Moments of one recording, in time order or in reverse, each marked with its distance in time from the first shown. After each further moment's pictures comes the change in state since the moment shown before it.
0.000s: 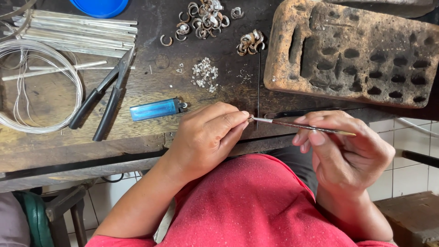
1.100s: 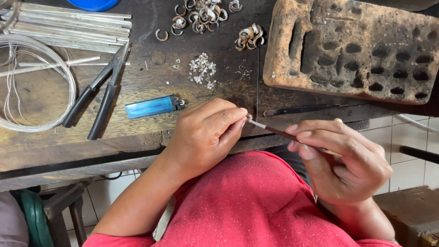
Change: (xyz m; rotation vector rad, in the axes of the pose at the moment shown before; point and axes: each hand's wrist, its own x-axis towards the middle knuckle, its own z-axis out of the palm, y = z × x) left_hand 0.002 0.001 0.001 0.017 0.008 -0.020; right_hand 0.014 -0.027 0.003 -0.390 -0.316 -0.324
